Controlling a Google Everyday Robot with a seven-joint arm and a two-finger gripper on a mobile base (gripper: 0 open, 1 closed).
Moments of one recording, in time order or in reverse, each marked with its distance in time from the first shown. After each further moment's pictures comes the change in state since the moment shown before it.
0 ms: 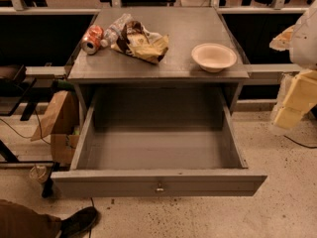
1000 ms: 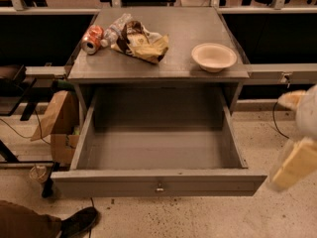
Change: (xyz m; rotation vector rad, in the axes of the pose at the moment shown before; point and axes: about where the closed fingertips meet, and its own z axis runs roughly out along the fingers) arm 0.049 0.063 0.059 -0.034 -0.056 0.144
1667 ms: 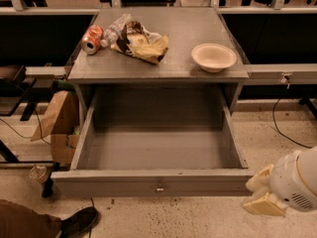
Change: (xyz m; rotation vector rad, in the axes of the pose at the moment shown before) arm 0.043 0.083 0.115 -0.182 -0.064 0.179
